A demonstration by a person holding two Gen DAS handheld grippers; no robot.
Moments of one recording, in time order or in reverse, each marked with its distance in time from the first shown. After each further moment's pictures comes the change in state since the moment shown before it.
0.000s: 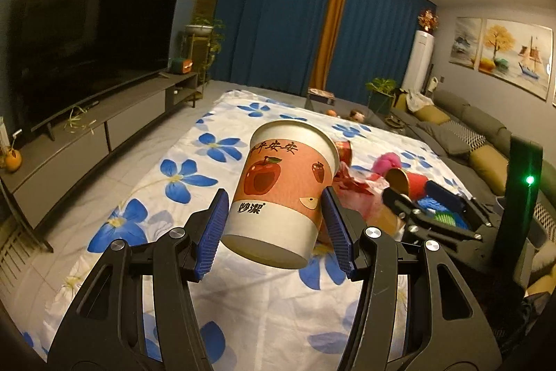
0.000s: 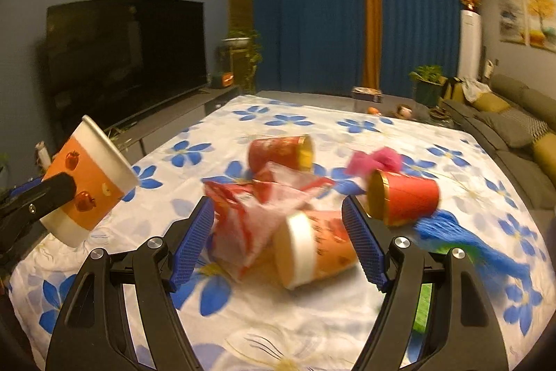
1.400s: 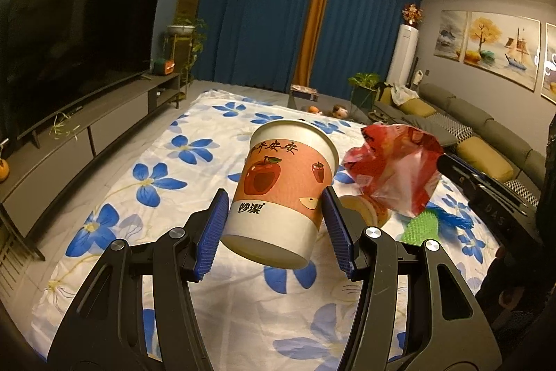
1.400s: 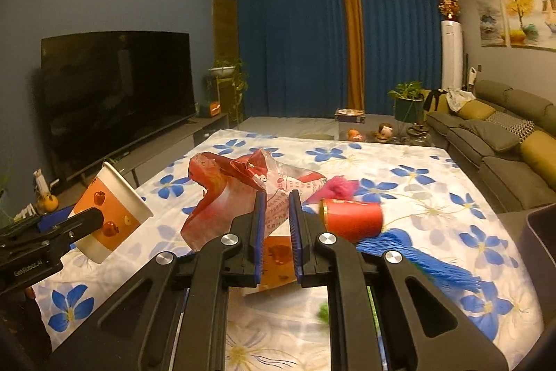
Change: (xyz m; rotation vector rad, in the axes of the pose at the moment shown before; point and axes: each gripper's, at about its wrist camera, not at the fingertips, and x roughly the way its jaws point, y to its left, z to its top) left arm 0.009 -0.031 0.000 0.049 0.014 -0.066; right arm -0.067 -0.058 0.013 0.070 -0.115 -0.043
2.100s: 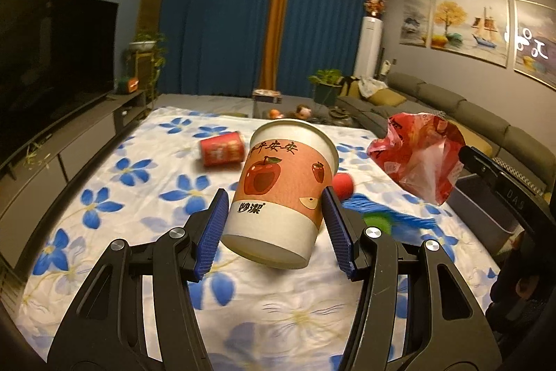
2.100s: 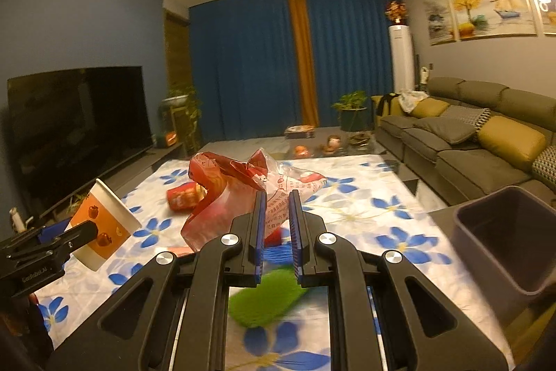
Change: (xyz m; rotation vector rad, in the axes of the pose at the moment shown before) left arm 0.009 -0.091 0.008 0.116 -0.019 -0.114; right arm -0.076 -0.089 0.006 0.111 -0.097 -0.168
